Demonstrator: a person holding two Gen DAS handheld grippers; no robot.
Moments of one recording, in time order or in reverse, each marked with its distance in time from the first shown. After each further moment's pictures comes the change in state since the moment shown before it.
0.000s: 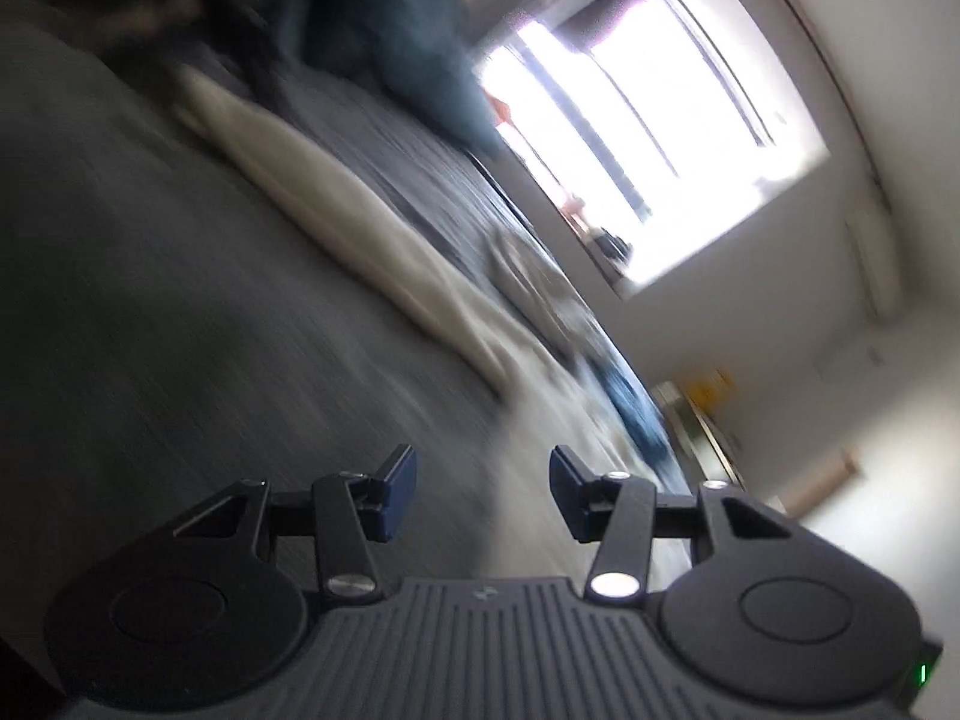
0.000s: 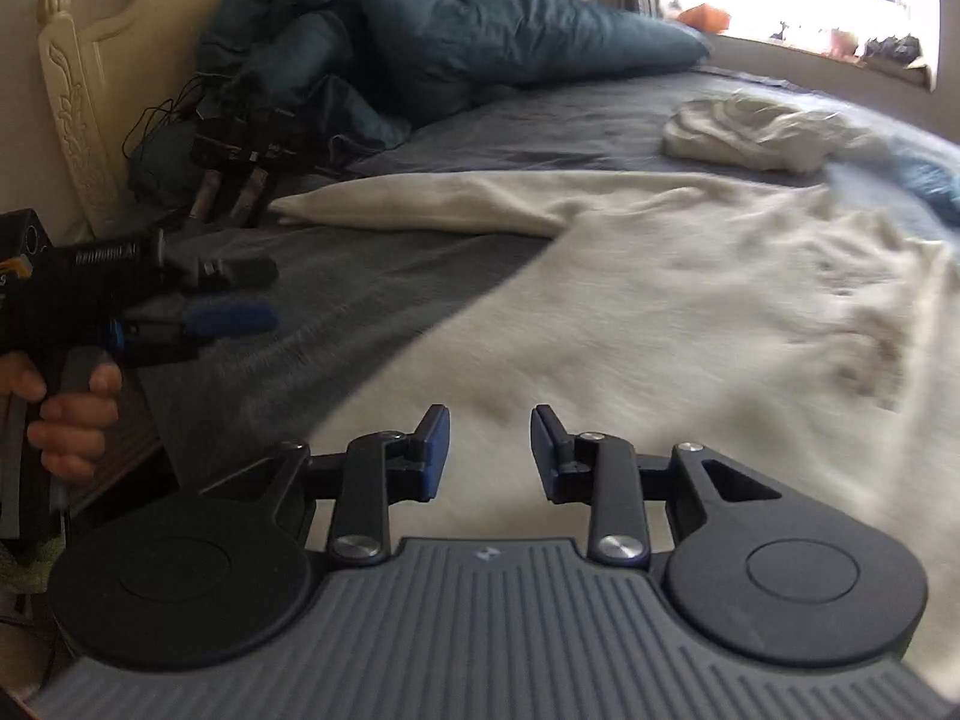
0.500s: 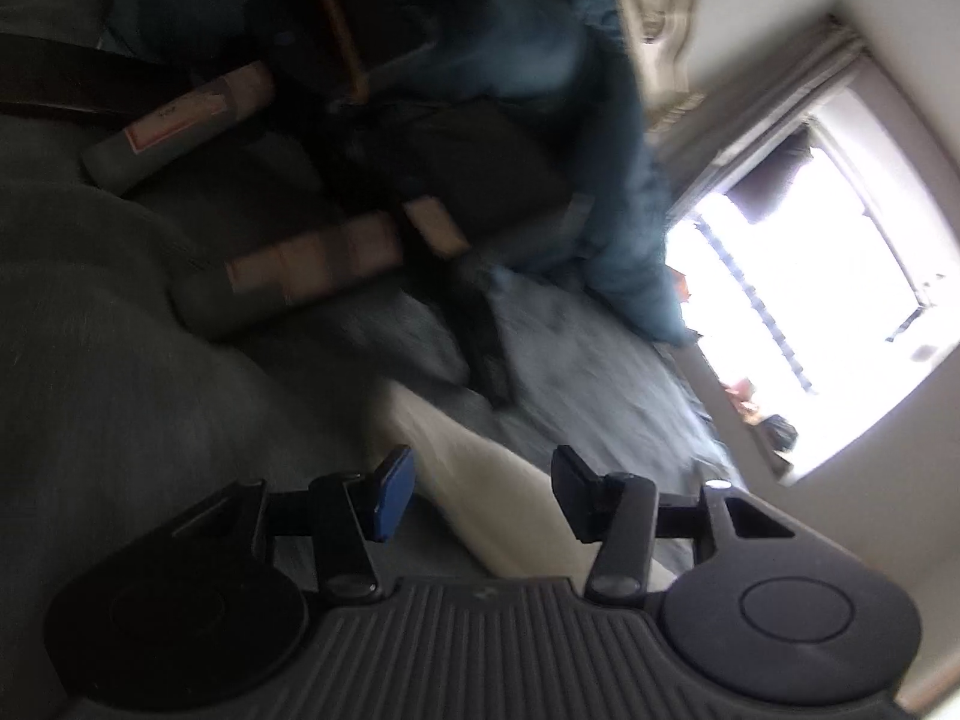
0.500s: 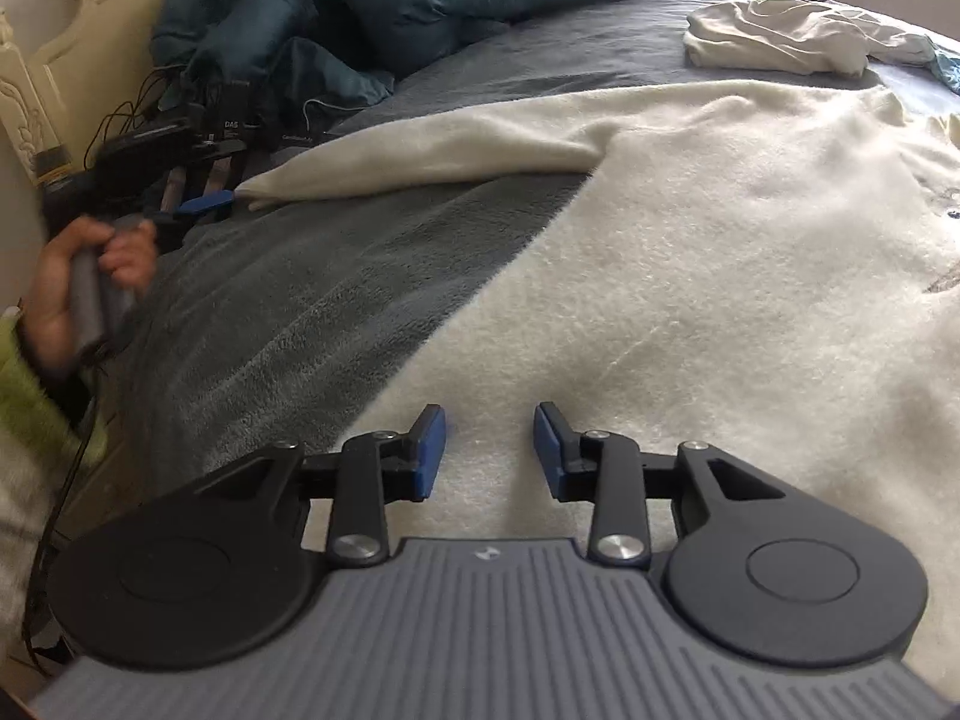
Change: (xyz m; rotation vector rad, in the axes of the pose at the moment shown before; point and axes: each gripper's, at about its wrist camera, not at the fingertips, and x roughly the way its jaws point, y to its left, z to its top) left arm 0.066 0.074 0.142 -0.125 -0.282 0.339; right arm 0.072 -0.001 0.002 0.131 0.094 0.044
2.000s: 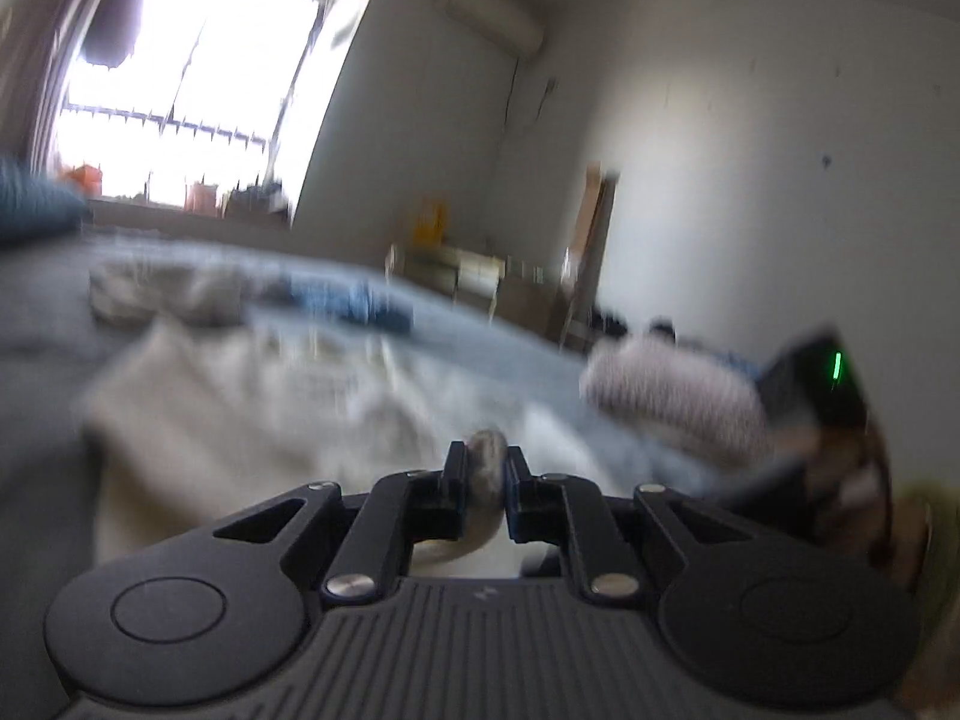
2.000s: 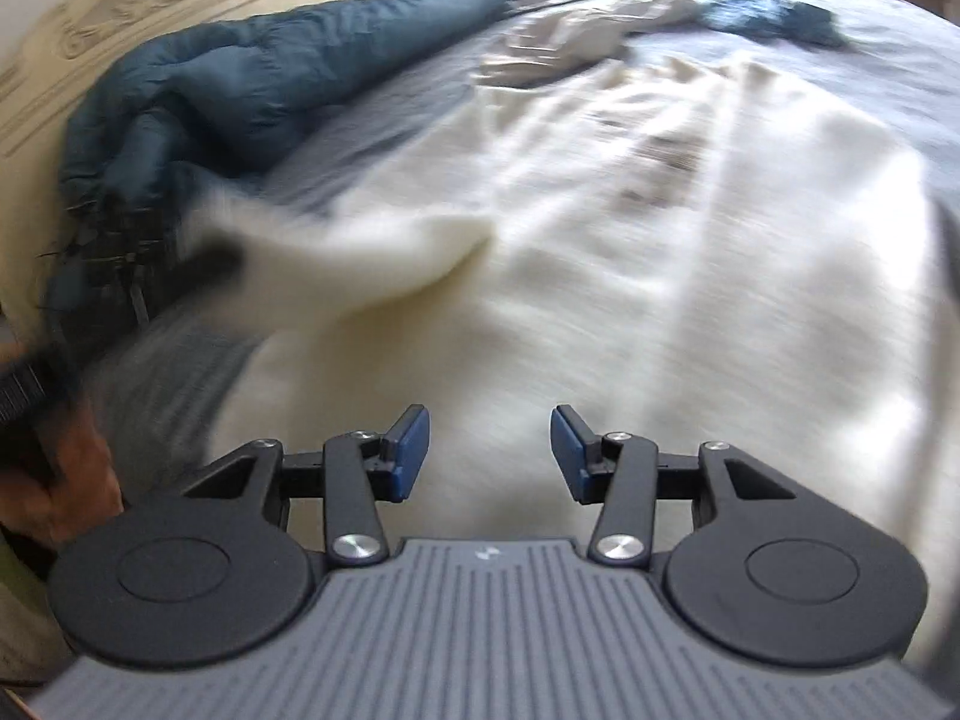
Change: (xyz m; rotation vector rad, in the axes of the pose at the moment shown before) left arm -0.089 -0.205 -0.265 0.932 0.382 -0.914; right arm -0.136 -0.078 -0.077 0.297 -0.111 -0.171
